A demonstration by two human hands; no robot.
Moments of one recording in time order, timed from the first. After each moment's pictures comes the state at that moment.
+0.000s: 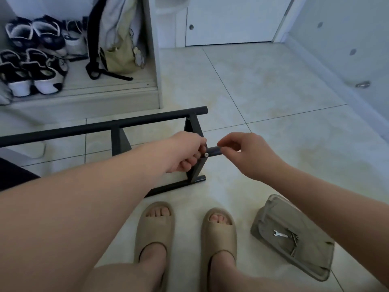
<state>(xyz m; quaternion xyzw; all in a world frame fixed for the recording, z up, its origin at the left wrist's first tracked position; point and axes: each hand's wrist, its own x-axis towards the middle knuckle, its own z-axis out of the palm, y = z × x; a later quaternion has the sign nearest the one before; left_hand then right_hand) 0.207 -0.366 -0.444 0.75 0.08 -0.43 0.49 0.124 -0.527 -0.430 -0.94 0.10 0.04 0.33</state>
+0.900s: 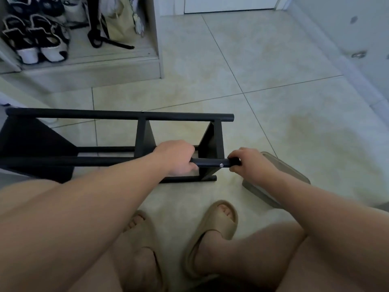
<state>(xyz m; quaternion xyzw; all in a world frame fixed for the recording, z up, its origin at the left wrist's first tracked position) 0.098 -0.306 -0.485 0.90 -0.36 -0.25 -0.01 0.000 -0.522 -0.472 -0.96 0.09 0.21 0.18</state>
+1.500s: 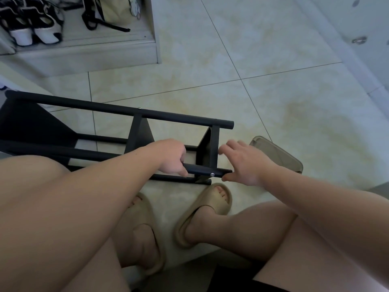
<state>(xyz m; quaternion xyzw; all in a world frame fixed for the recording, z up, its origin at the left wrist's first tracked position) 0.057 -0.290 -0.480 0.87 -0.33 -0.37 0.02 -0.045 -0.509 -0.459 -0.97 -0.08 0.25 0.03</state>
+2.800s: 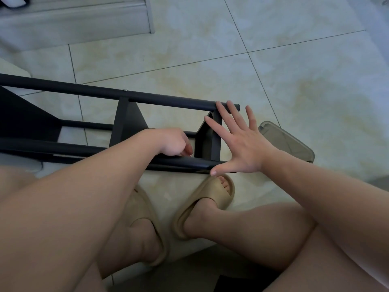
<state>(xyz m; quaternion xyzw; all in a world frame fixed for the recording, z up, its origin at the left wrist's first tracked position) 0.084 -0.317 -0.516 0.81 -0.15 -0.53 0.20 -0.014 -0.523 -0.506 -0.98 -0.15 0.15 0.01</state>
